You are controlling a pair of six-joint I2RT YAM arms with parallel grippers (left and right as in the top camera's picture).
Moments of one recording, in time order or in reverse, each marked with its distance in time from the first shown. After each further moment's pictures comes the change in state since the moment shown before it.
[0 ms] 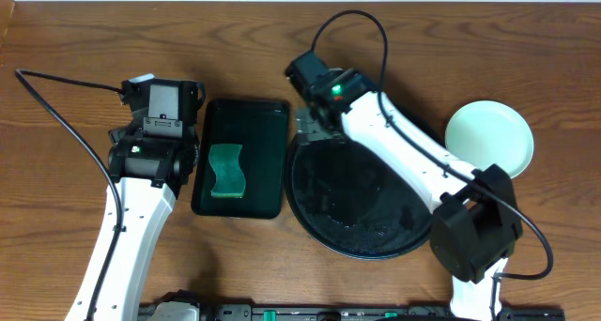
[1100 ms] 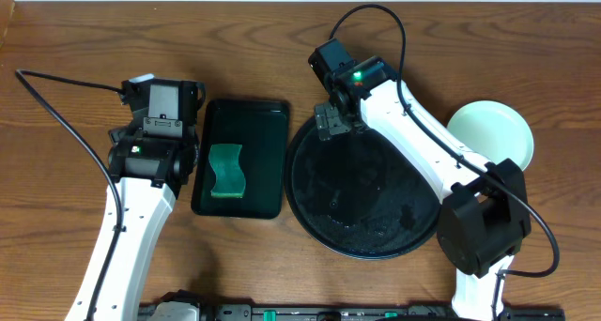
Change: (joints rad) left arm 0.000 0.000 0.000 0.000 0.000 0.000; right arm -0.076 0.000 0.000 -0.021 0.010 -0.116
